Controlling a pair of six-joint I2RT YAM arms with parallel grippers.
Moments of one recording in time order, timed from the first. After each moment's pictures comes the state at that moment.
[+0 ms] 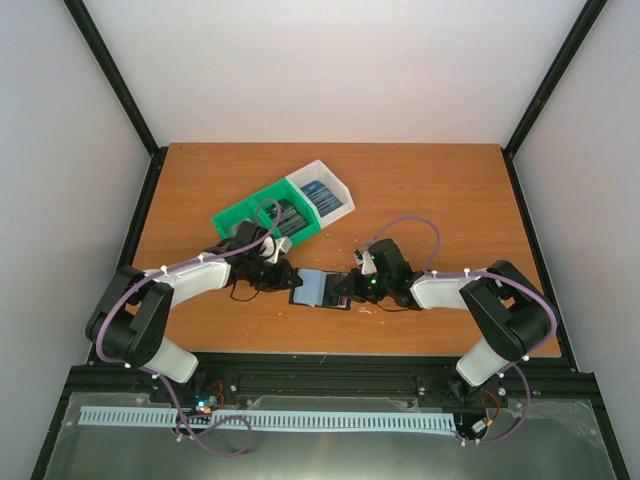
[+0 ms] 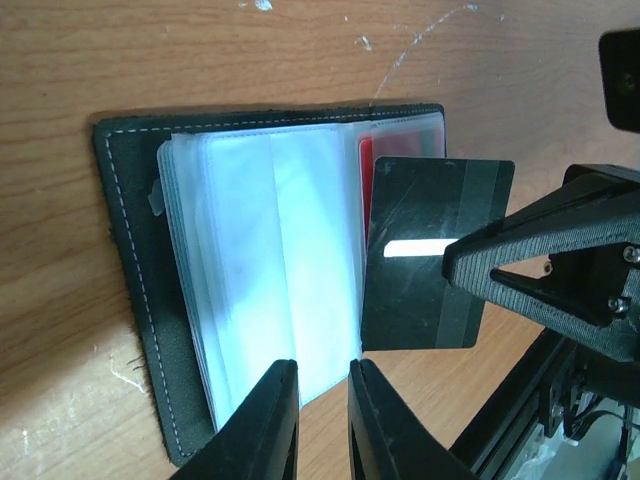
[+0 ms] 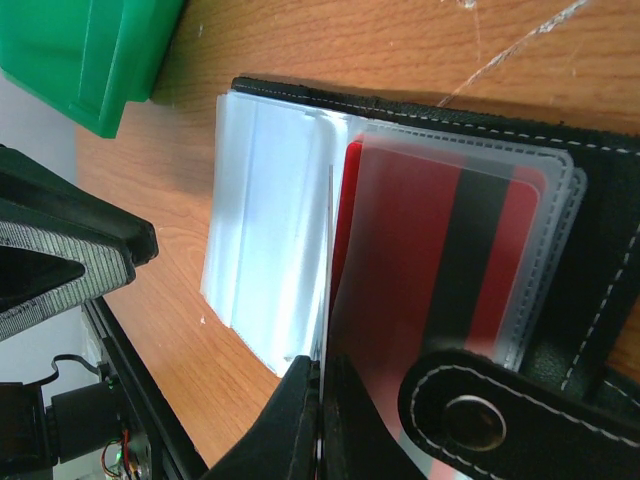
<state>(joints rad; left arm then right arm) -0.46 1.50 0.71 -0.26 0.61 -0.50 0.63 1.59 0.57 0.24 -0.55 0.85</state>
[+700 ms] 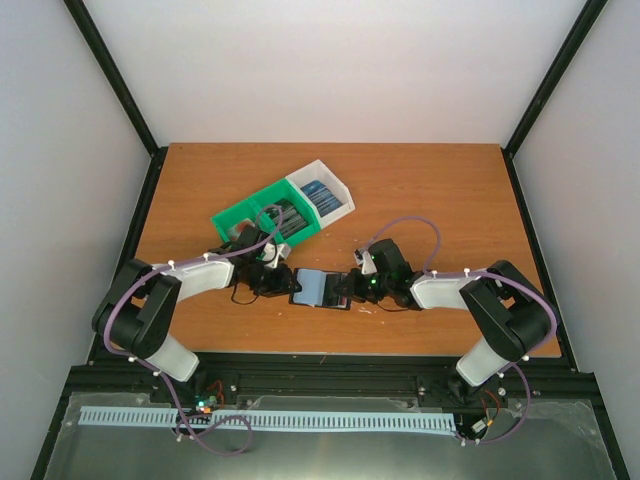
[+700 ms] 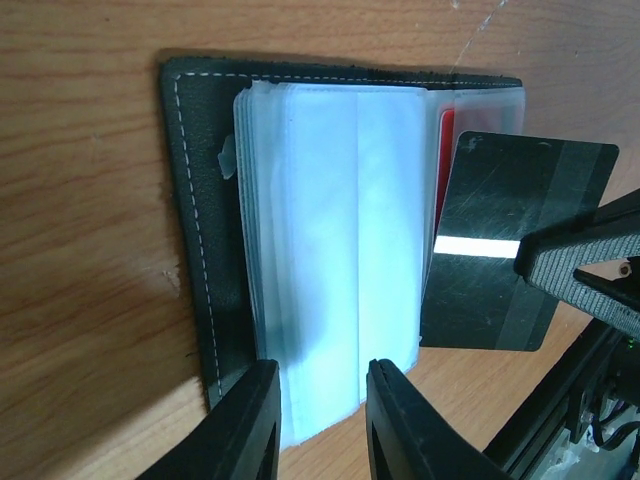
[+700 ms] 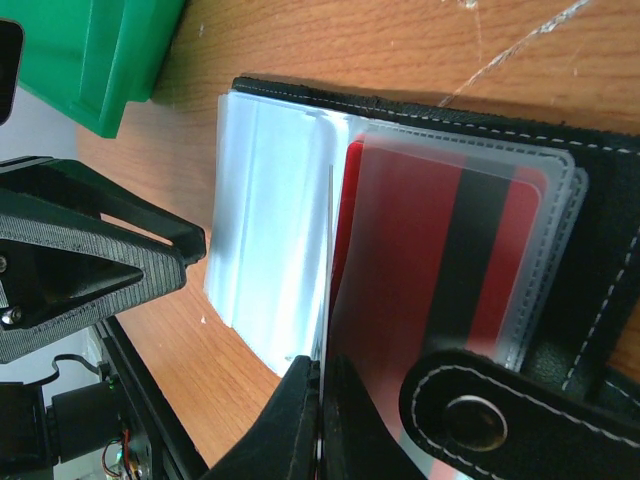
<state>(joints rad) -0.46 1.55 0.70 -0.27 0.59 -0.50 0.63 1.59 0.57 0.24 -0.55 0.85</state>
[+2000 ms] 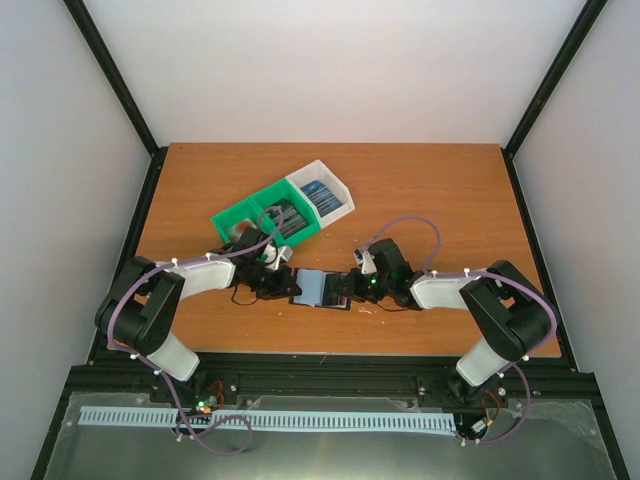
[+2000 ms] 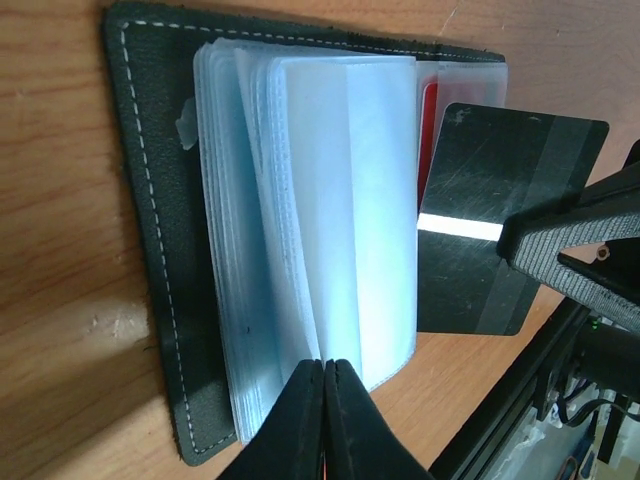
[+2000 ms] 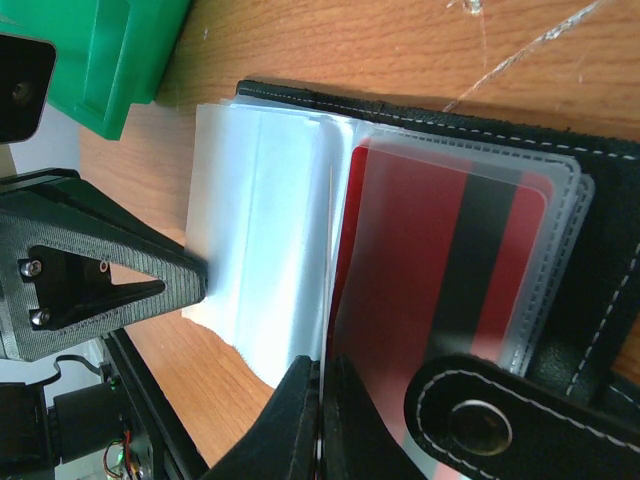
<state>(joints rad) -0.46 1.57 0.69 -0.25 0.66 -0.53 0.63 1.59 0.57 0.24 -0.55 0.85</state>
